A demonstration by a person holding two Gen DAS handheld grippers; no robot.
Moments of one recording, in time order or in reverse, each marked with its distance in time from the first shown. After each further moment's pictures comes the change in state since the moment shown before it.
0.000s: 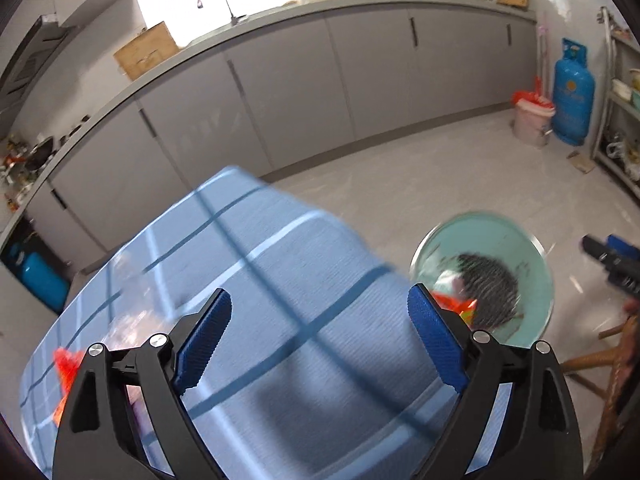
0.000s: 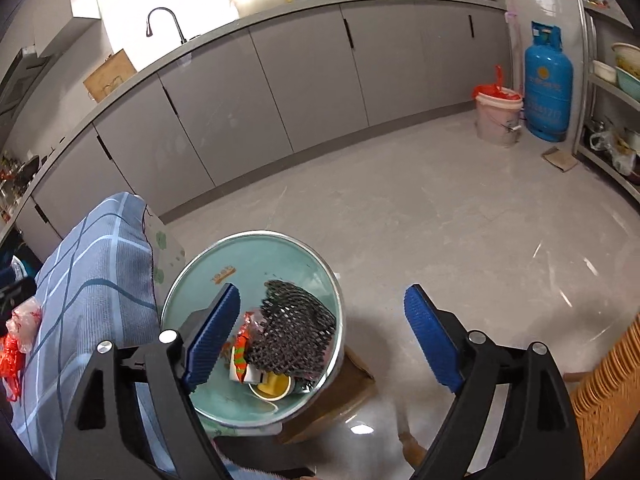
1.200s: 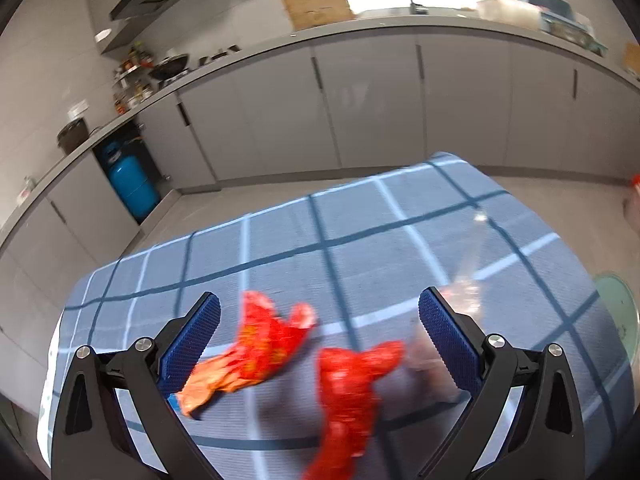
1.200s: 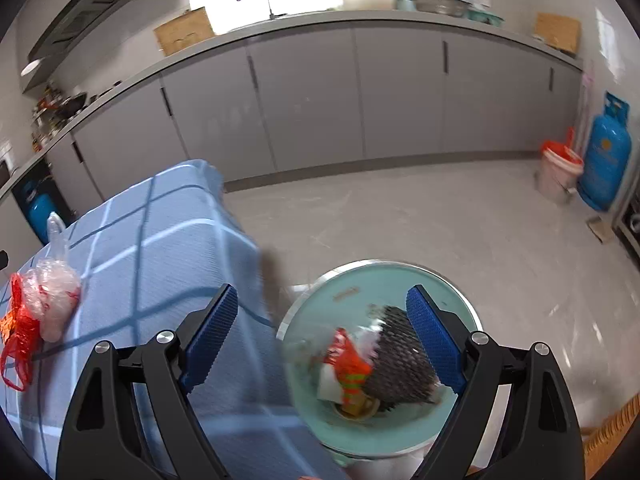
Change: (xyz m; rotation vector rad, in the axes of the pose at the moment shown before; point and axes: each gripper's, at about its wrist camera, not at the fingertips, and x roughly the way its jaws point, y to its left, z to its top) left arm -0.028 0.226 -0.053 -0.372 0.041 0.329; right arm 0.013 0.180 0.023 -0.274 0.000 0.122
